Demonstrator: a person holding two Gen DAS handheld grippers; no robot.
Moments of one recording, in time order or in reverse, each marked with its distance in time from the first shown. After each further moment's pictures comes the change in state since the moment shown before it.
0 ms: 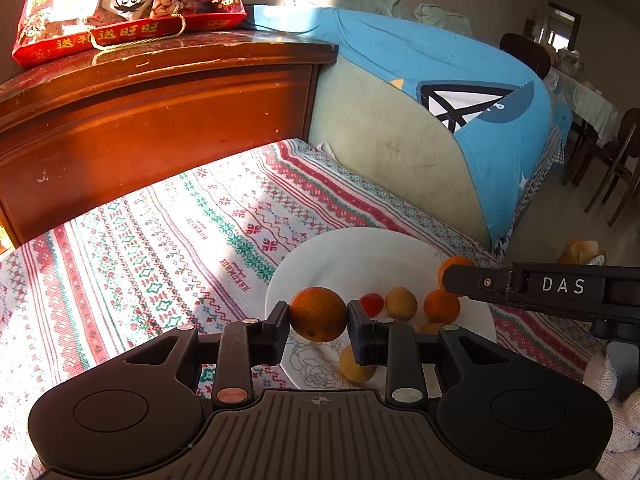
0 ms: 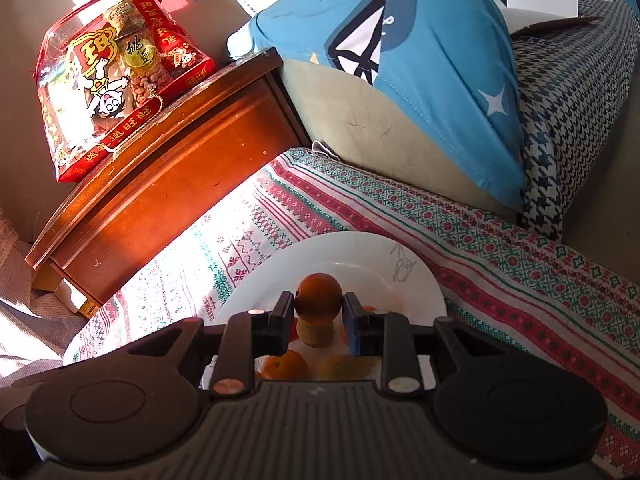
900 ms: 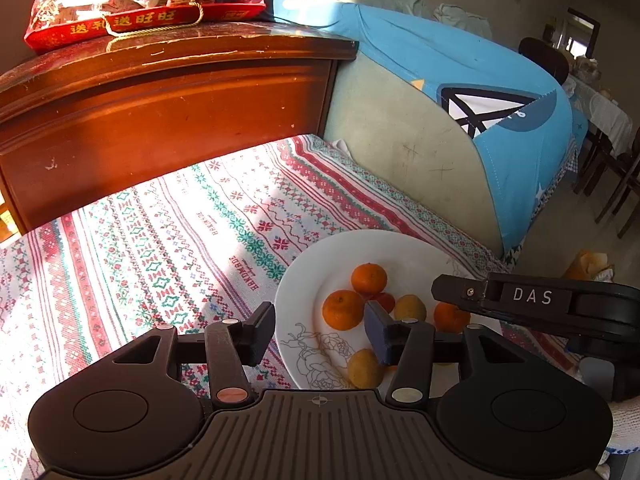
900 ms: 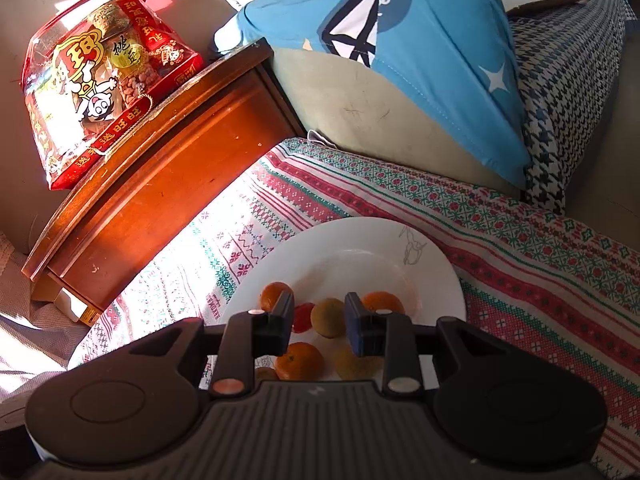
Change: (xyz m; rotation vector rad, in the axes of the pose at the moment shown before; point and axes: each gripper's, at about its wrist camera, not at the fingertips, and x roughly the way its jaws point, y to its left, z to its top) left arm -0.001 0.008 0.003 -0.058 0.021 0.034; right arm 0.001 0.009 -0.008 0.062 0.020 -0.010
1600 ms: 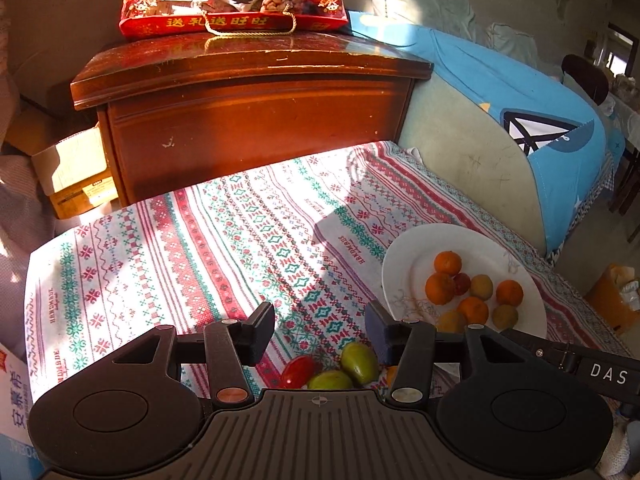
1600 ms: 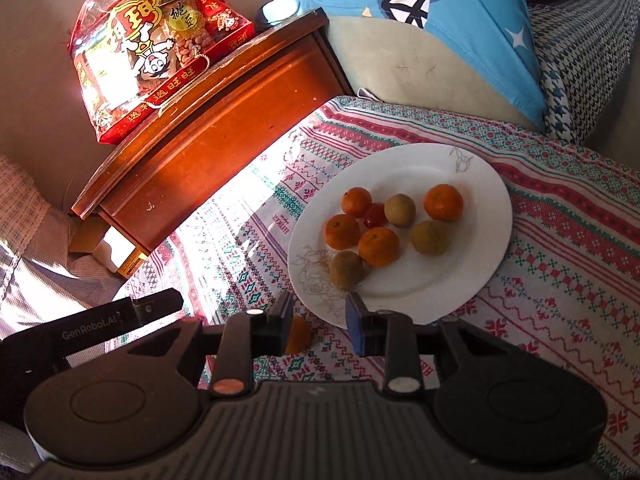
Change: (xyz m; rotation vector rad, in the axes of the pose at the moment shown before) left arm -0.064 0.061 -0.020 -0.069 -0.012 0.122; right arm -0.041 0.050 -0.069 -0.034 0.048 0.062
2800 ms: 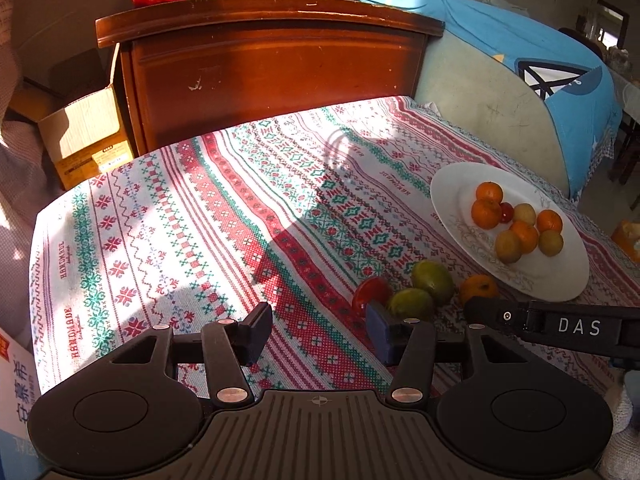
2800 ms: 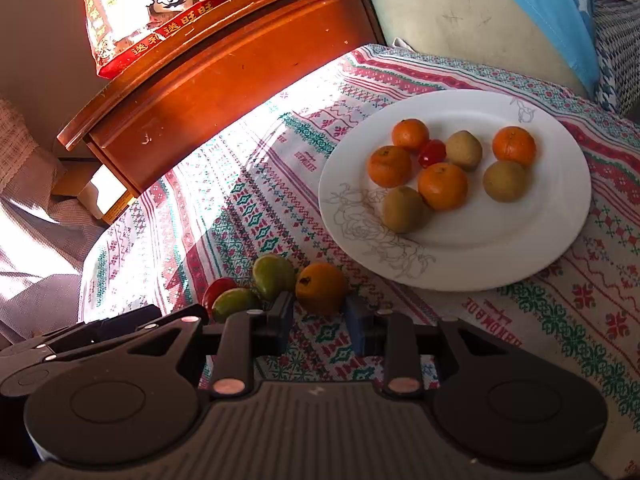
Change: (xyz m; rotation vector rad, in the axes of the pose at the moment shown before) left arm 0.017 0.037 -0.045 0.075 0.033 -0.016; right arm 0.056 0.030 -0.028 -0.088 0.077 -0.042
